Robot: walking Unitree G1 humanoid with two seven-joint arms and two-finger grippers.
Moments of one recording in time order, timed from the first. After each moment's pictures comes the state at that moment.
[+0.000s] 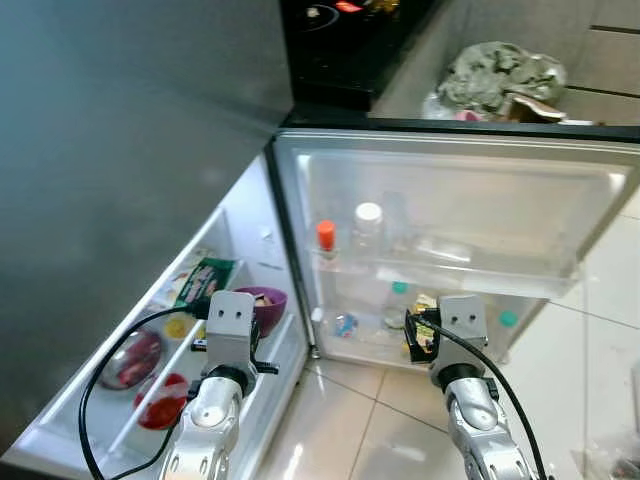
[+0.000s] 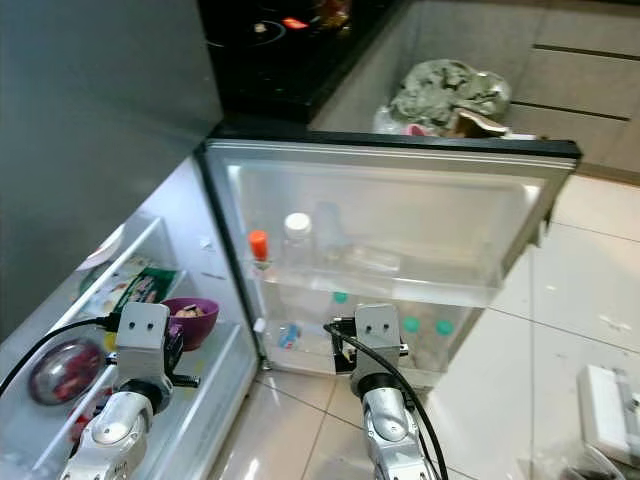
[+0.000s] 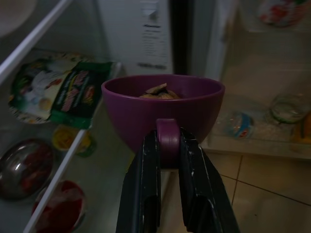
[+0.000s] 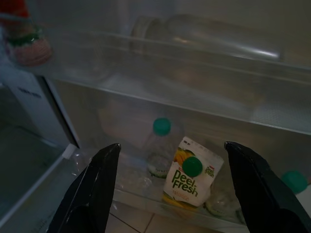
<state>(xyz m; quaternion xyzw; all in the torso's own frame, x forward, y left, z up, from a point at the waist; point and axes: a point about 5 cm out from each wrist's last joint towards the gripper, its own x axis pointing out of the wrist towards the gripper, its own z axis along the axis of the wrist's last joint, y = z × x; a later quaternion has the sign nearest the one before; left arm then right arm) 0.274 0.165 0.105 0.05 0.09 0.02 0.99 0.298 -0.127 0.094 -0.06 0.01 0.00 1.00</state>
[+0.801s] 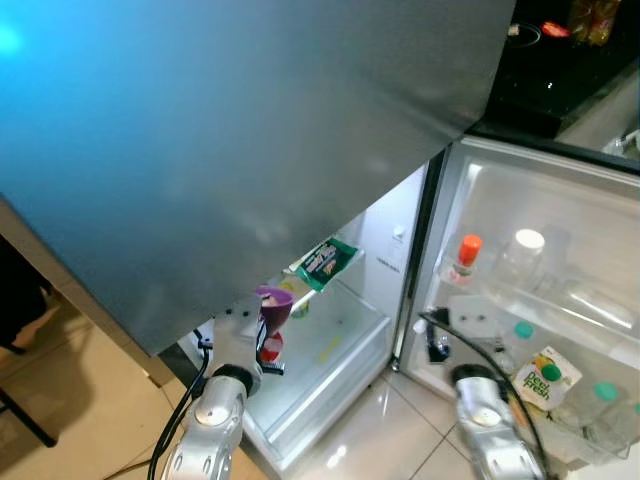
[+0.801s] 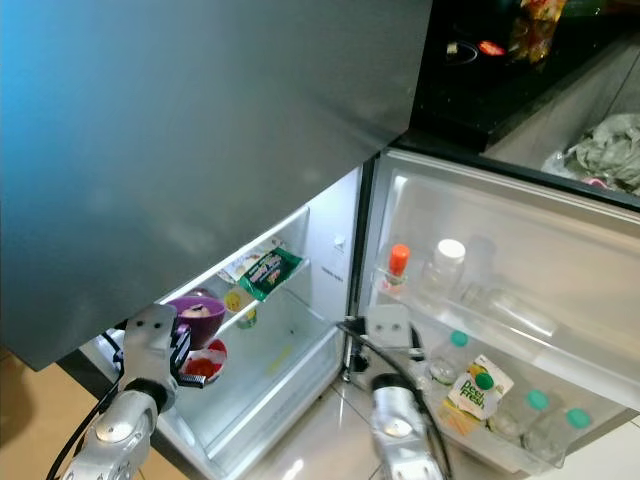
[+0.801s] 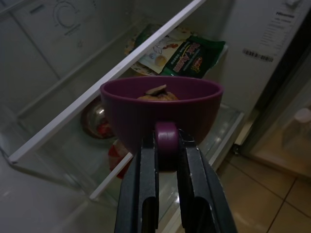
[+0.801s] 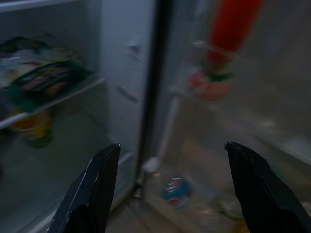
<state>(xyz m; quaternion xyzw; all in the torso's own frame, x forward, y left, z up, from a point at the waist) 0.276 0.156 0.106 0.05 0.09 -0.01 0.99 0.301 -0.137 0.089 -0.08 0.03 -0.05 0.99</state>
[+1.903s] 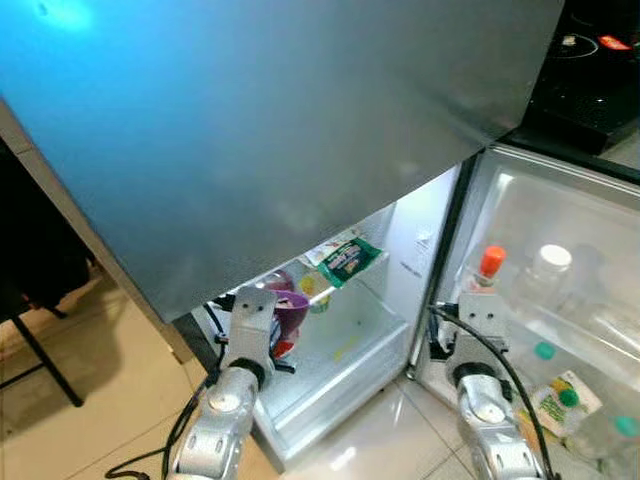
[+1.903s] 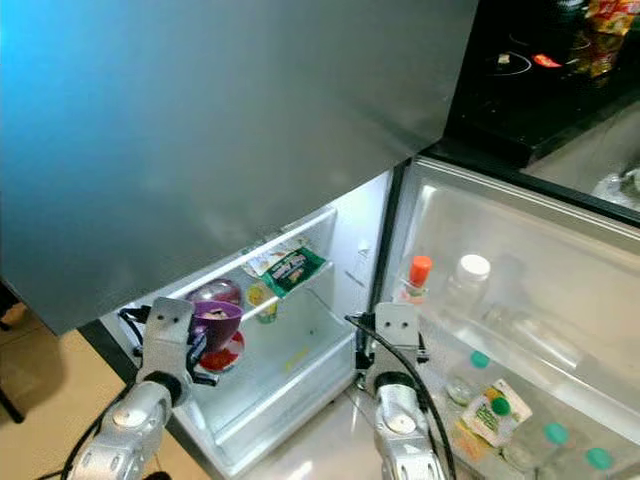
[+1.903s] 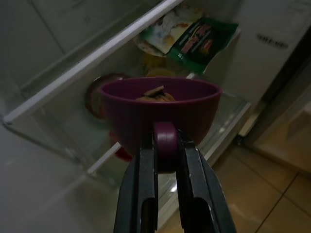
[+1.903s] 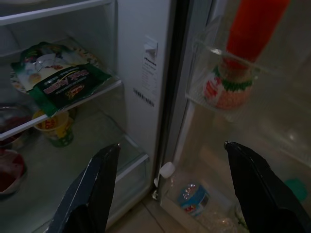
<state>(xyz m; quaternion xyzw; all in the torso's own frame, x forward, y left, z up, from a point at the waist) 0.292 0.155 0.096 0.05 0.12 -0.03 0.99 0.303 -0.145 0.087 -0.04 0.04 -0.07 1.00</state>
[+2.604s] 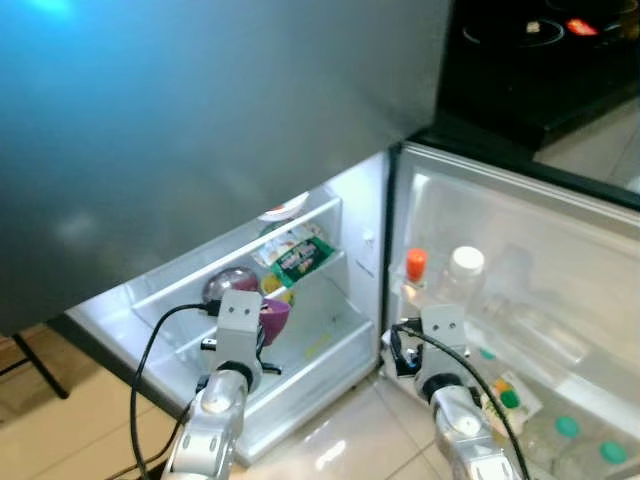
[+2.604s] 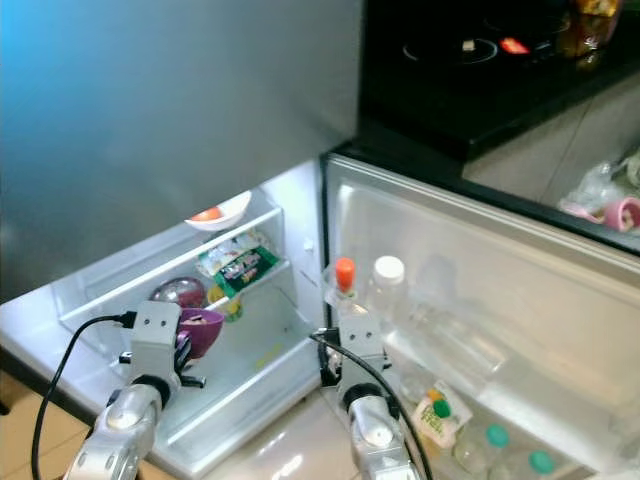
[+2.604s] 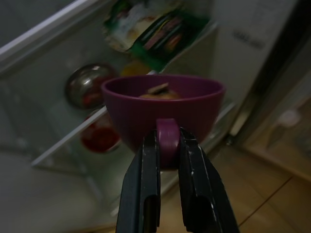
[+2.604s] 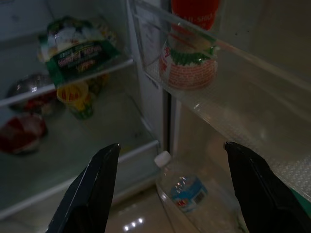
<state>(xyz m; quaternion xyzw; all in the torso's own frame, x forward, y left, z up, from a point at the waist) 0.293 0.159 0.092 0.05 0.13 -0.01 0.99 0.292 -0.114 0.072 -0.05 0.06 0.04 1.00</state>
